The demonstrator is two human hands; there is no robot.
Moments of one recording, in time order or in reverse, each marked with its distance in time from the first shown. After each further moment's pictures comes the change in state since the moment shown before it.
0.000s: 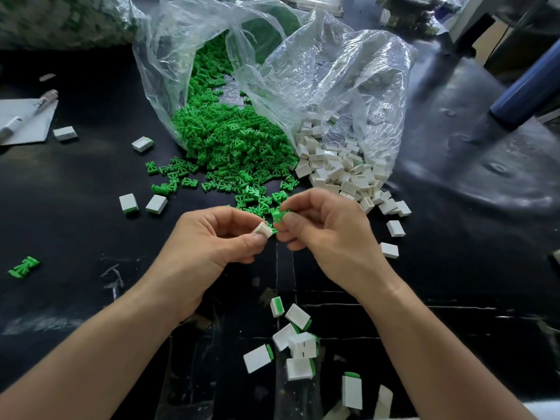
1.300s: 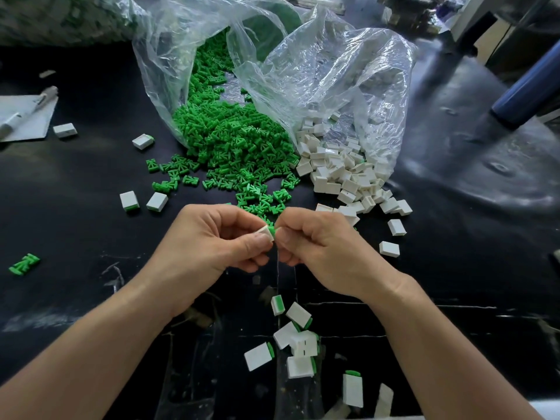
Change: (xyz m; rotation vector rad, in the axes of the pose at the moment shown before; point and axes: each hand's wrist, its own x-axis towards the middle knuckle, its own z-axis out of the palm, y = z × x) left_hand -0.005 0.010 -0.002 0.113 -0.104 0.061; right_hand -0.002 0.001 -0.004 -0.305 -0.268 -0.040
